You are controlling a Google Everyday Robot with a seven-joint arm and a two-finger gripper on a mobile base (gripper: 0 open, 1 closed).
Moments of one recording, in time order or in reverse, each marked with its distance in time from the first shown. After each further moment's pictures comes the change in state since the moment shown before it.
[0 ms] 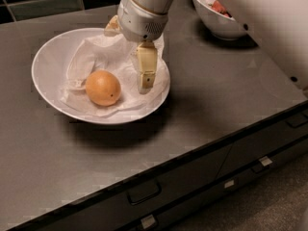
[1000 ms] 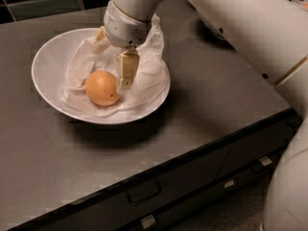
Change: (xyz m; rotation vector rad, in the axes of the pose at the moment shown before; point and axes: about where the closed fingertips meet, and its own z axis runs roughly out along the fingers) arm -0.019 -0.019 0.033 -0.033 -0.070 -0.045
